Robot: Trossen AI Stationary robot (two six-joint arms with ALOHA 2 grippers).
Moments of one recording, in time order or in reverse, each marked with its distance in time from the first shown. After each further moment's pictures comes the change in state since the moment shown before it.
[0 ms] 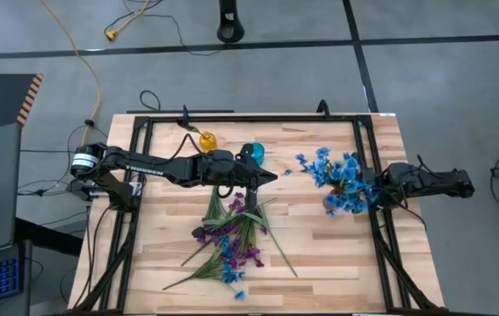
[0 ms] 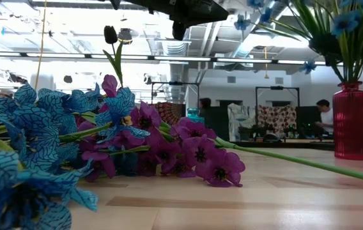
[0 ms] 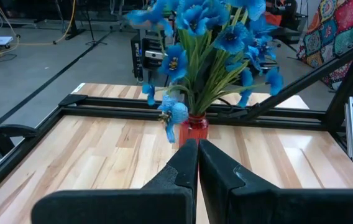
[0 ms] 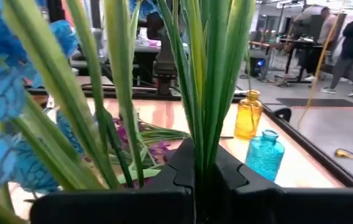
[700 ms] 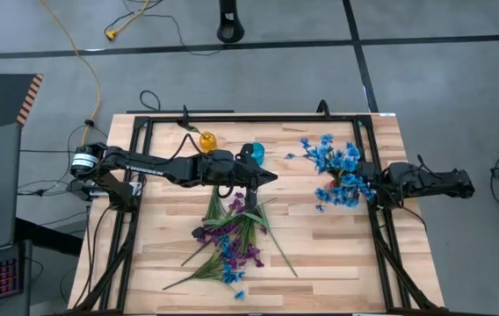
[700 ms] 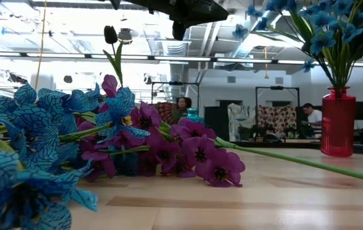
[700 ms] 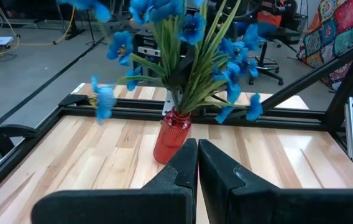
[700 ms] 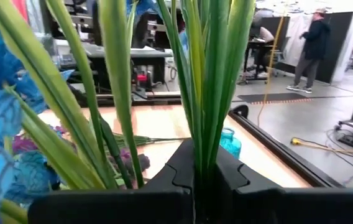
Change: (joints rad) left arm 0.000 0.000 0.000 0.001 0.000 0.000; right arm -0.002 0.000 0.000 0.020 0.172 0.024
